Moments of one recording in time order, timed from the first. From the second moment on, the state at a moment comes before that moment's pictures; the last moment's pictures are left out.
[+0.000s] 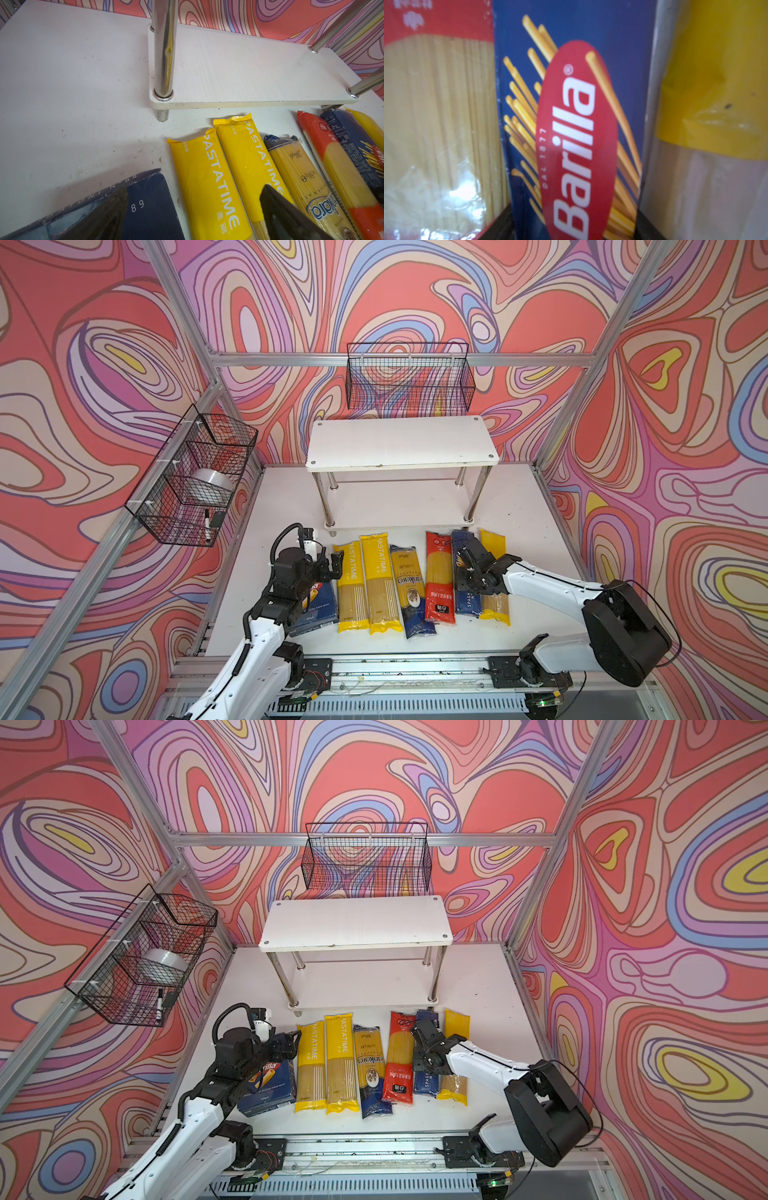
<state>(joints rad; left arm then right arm) -0.18 0.75 0.36 -0.12 0.09 -0.23 0.55 1.38 0.65 -0.51 0.11 0.64</state>
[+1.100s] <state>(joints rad) -0.18 0.75 0.36 -0.12 0.07 -0.23 0.55 1.24 0.64 -0.57 0.11 0.63</state>
